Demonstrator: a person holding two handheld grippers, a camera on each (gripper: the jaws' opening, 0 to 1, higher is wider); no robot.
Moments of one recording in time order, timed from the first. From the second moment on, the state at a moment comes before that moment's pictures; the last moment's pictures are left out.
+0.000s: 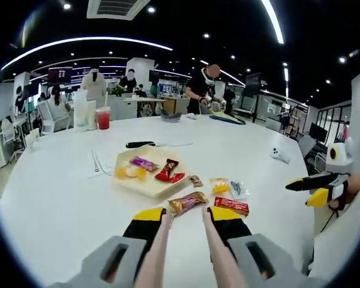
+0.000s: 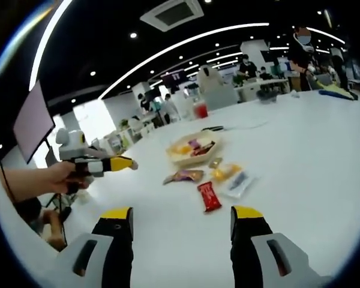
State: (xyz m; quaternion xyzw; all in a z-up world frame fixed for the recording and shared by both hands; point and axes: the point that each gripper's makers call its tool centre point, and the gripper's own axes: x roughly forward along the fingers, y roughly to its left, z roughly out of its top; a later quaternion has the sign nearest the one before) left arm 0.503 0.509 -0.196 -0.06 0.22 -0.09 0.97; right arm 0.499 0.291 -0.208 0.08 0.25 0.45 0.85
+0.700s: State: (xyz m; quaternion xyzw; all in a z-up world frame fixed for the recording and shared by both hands) left arm 0.523 0.492 -0.224 -0.01 0.24 -0.14 0.96; right arm 0.502 0.280 -0.228 0.07 0.28 0.44 0.85
